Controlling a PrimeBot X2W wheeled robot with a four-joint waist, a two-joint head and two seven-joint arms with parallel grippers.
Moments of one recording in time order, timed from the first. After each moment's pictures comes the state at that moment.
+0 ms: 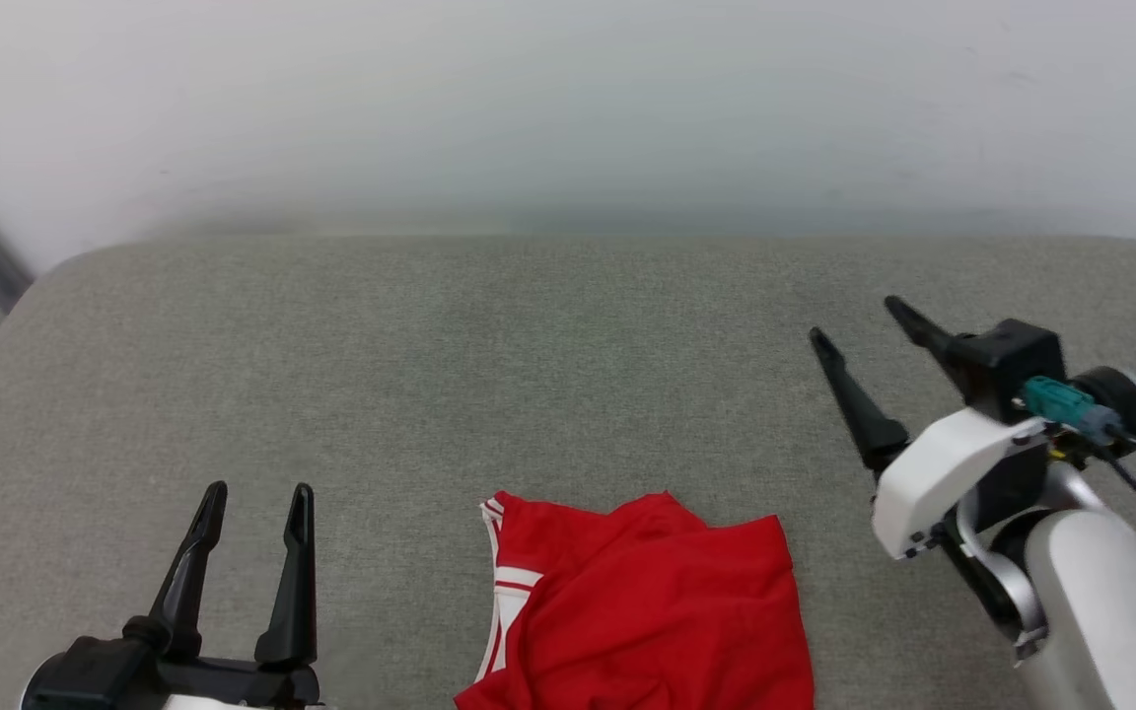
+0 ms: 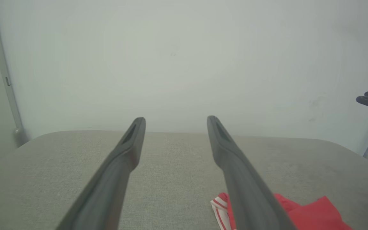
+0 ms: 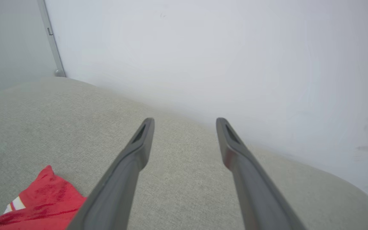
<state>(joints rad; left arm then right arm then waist) 0.17 0.14 0.00 -0.20 -0.29 -0.13 -0.26 -0.35 -0.23 0.28 0.11 0.20 0.13 0.18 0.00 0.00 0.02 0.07</state>
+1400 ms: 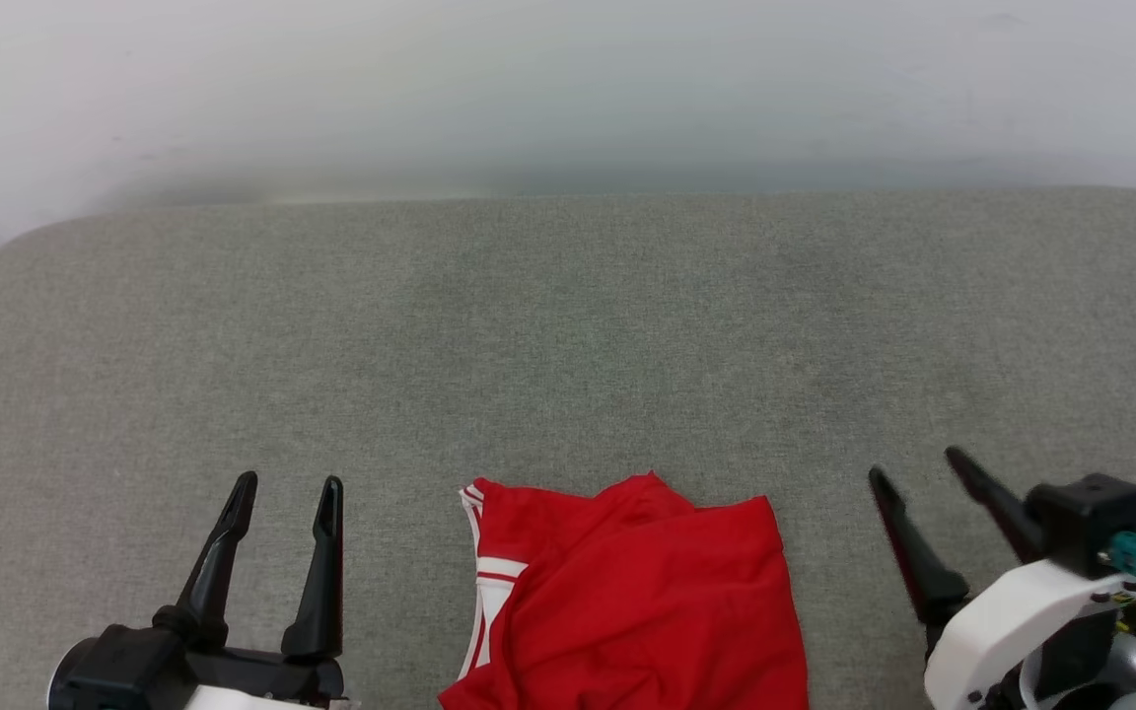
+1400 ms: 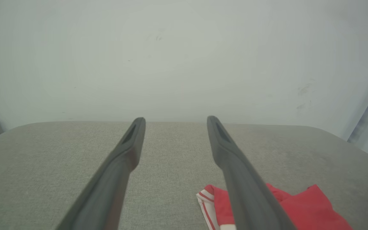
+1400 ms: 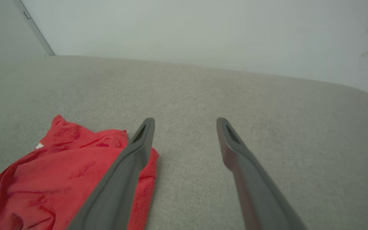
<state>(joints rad) 0.15 0.14 -0.05 -0.19 -0.28 -0.13 -0.26 0.02 -0.18 0.08 -0.20 0.21 0.13 0.23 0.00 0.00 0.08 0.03</state>
